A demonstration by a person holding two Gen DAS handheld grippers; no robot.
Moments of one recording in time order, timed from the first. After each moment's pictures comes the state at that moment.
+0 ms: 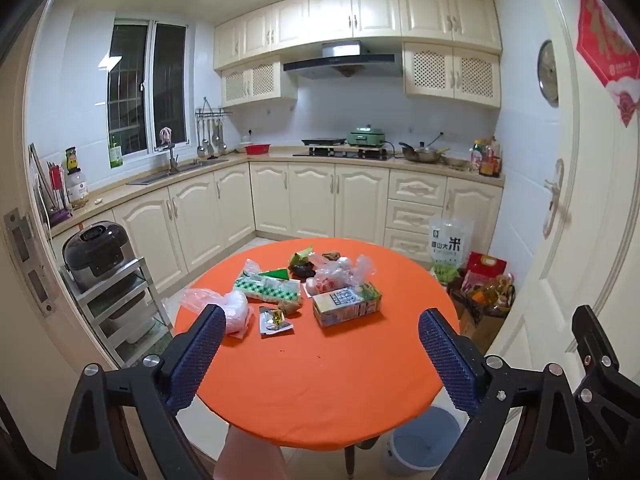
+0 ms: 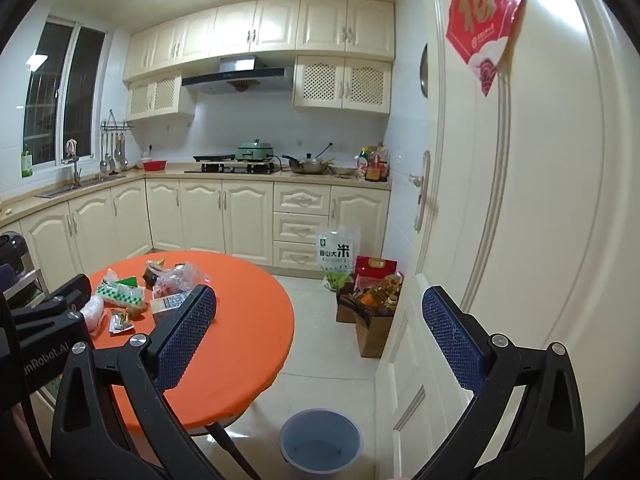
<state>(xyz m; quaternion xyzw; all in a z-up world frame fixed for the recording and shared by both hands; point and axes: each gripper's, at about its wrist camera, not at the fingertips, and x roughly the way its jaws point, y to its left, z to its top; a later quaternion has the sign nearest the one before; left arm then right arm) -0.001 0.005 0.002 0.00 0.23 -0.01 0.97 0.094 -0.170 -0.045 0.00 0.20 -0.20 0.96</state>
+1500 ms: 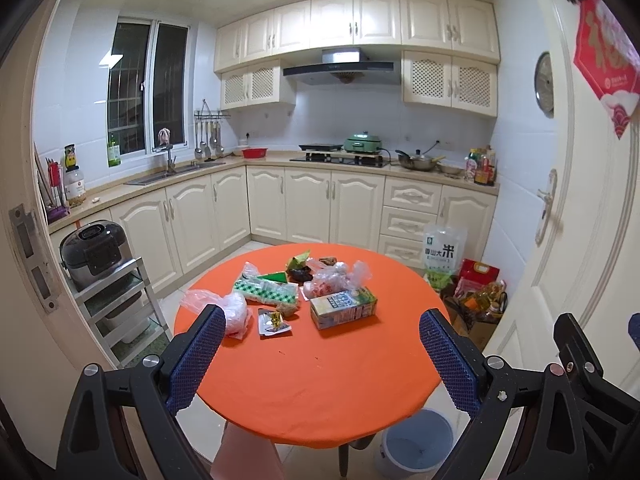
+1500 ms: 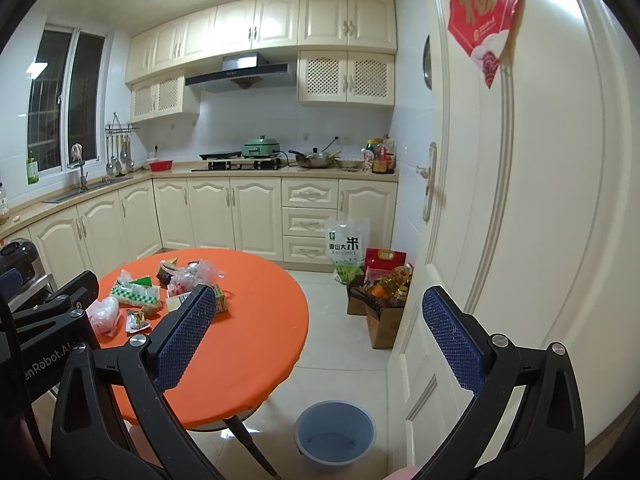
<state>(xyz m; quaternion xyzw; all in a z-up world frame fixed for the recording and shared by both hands) -0.012 0.017 0.008 -0.01 0.22 -0.02 0.98 0.088 -0.161 -0.038 0.03 0.21 -0.19 0.96</state>
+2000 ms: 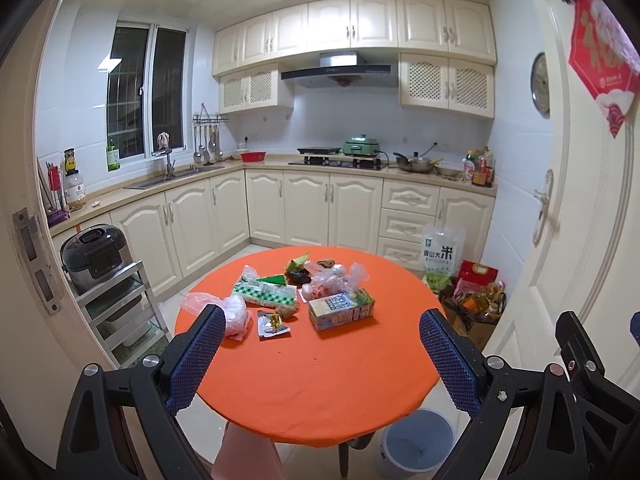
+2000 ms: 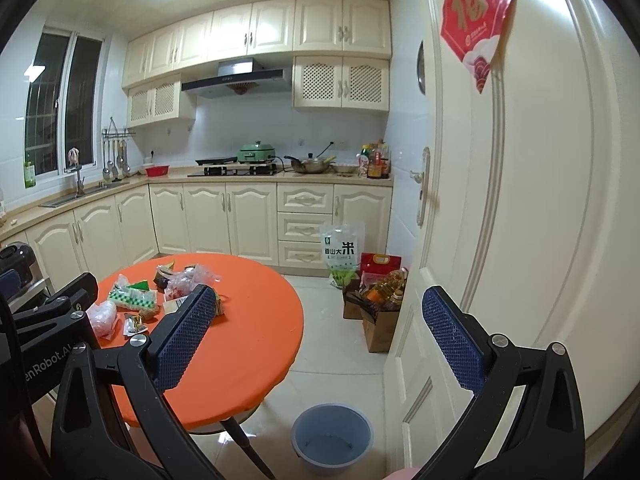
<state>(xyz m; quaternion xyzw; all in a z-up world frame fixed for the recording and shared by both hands) -0.020 0.015 0.006 -0.01 0.21 -0.02 0.98 0.077 -0.160 -0.034 0.03 0.20 -0.20 0.96</state>
